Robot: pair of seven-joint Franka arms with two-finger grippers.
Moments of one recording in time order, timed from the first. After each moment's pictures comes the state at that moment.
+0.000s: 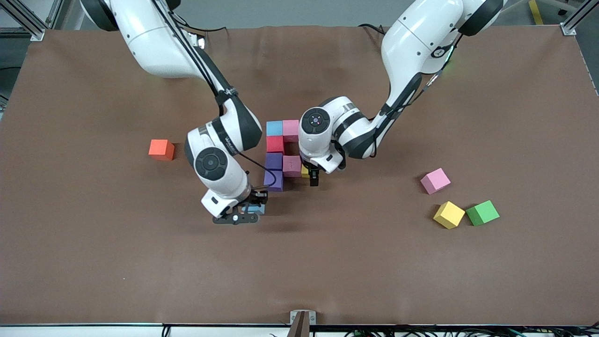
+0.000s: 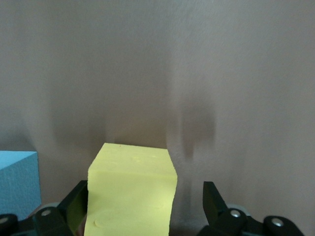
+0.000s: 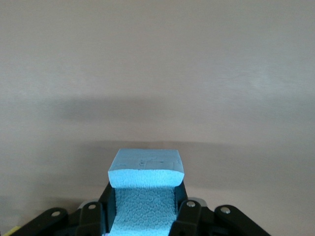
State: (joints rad) left arm -0.48 0.75 -0.35 -1.59 0.30 2.29 -2.56; right arm 0.55 0.76 -0.04 -1.36 0.10 2.17 0.43
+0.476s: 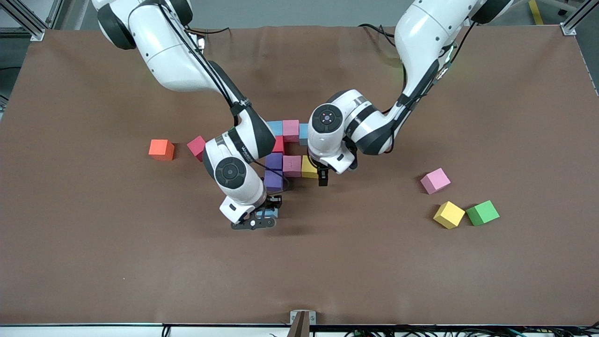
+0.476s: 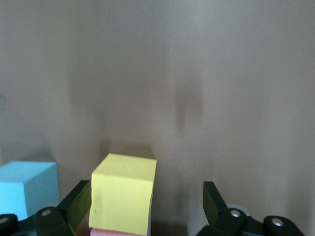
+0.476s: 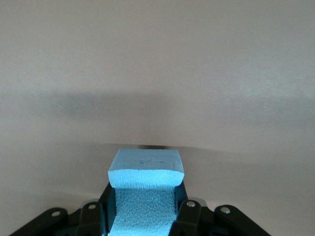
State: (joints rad) left arm -0.43 0.64 -0.35 -1.62 0.24 2.20 -2.44; right arm 0.57 0.88 -0.03 -1.23 0.11 2.16 0.43
